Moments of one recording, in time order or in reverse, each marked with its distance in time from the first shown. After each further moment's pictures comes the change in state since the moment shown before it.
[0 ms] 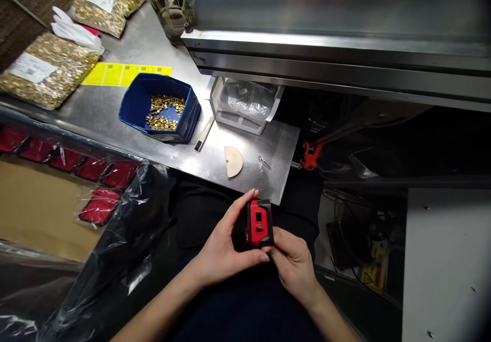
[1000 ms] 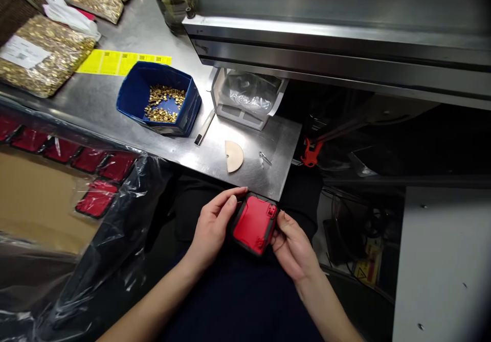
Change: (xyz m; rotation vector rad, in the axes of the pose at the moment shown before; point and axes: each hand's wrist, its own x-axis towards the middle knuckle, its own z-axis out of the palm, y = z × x) left_hand 0.011 -0.005 -0.001 -0.246 0.336 -0.155; right_hand 0.009 0.024 0.009 0.730 0.276 0.545
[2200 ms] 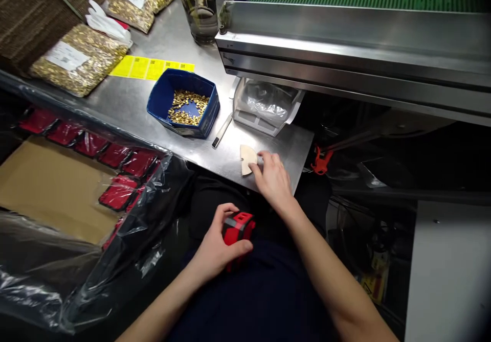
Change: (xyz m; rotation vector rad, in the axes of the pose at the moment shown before) left_hand -0.030 -0.022 -0.050 0.176 -0.135 -0.140; right_hand 0.112 -0.052 0.089 -1.499 0.148 -0.517
